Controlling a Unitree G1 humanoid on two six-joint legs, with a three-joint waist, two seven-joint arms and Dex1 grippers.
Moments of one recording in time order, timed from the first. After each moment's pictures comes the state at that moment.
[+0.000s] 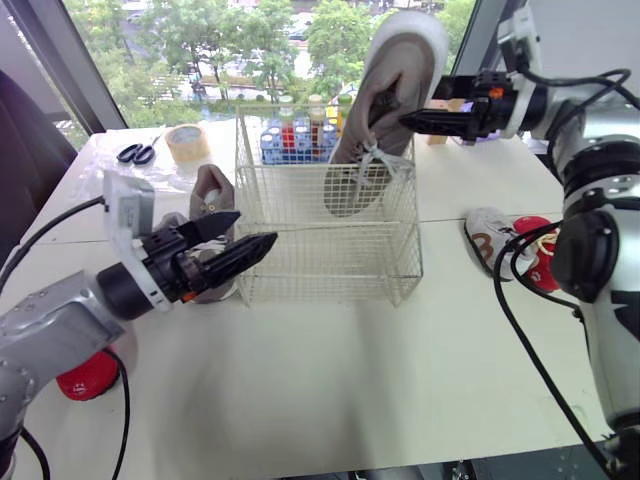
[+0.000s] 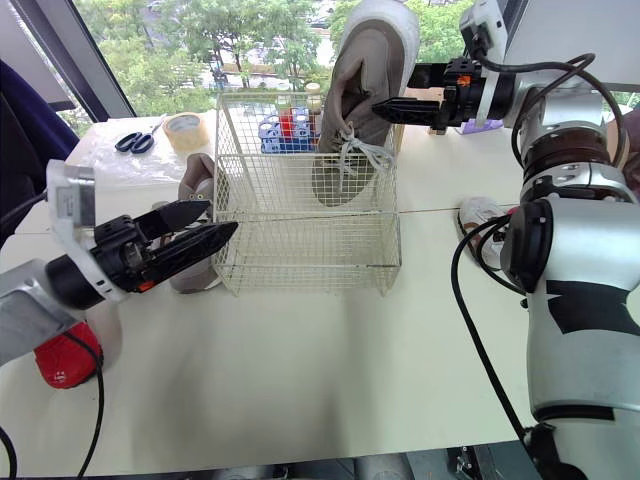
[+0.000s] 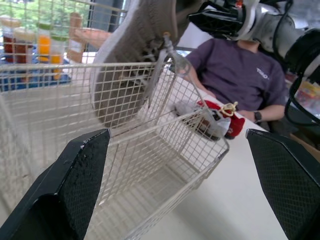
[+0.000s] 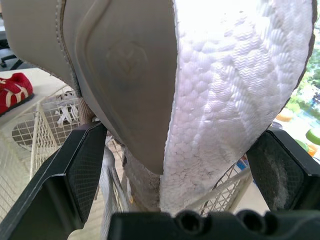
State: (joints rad) left arm -0.17 0.93 0.37 -0.67 -1.58 0.73 -0.14; right arm -1.60 -0.64 -0.12 1.34 0.04 0.10 1.46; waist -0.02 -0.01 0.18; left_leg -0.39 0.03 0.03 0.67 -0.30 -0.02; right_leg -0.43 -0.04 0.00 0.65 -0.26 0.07
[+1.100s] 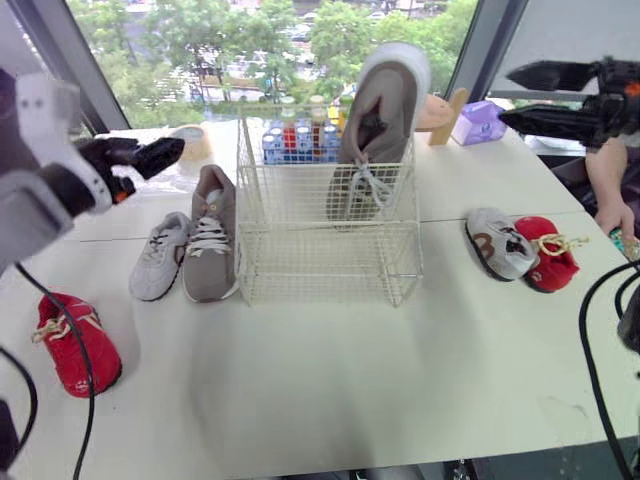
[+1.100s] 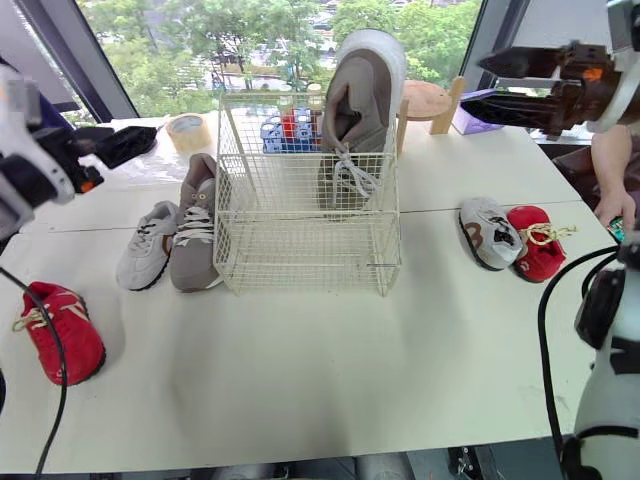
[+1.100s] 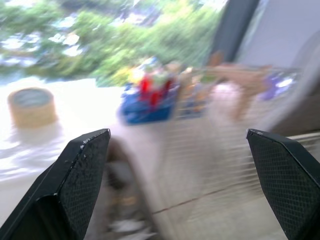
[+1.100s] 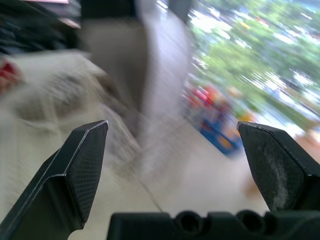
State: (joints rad) left arm -0.71 1.09 0.22 -0.05 -1.30 0.97 0.03; right arm -1.17 -0.93 -0.20 0.32 0.41 0.71 1.56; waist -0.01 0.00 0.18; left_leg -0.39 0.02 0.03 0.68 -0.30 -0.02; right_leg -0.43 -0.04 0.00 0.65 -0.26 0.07
